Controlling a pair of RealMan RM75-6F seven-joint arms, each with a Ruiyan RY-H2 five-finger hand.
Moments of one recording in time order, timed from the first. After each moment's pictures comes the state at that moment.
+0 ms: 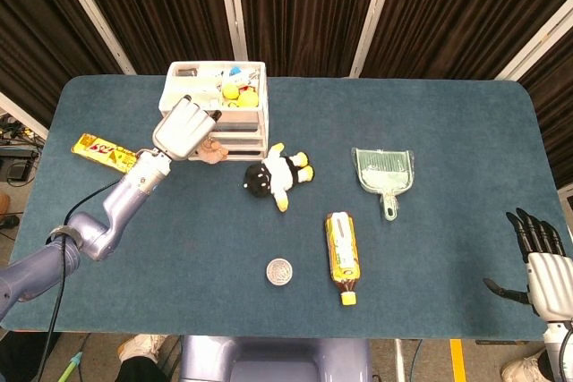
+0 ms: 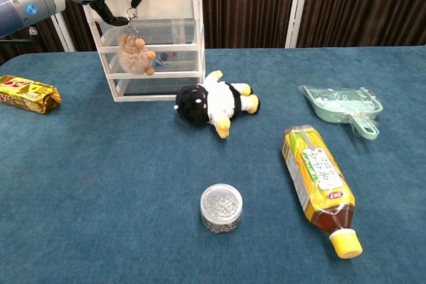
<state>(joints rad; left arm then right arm) -0.99 -1.56 -0.17 -0.90 1.50 1.05 0.34 0.05 -1.05 0.06 -1.68 -1.47 1.46 0.07</state>
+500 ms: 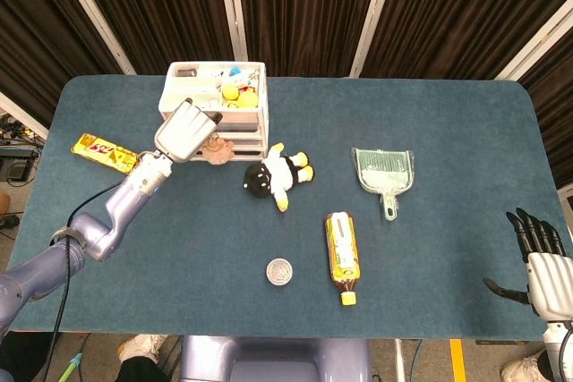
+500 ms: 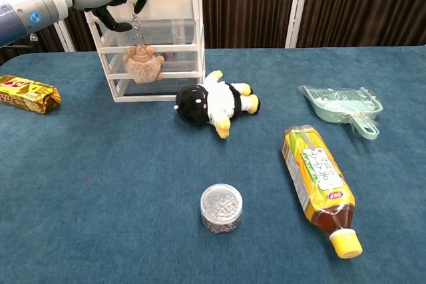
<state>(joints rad) -0.99 -1.60 -0.15 -0.82 1.52 1.08 0.30 0.05 -1.05 0.06 -1.68 -1.47 1.46 0.06</state>
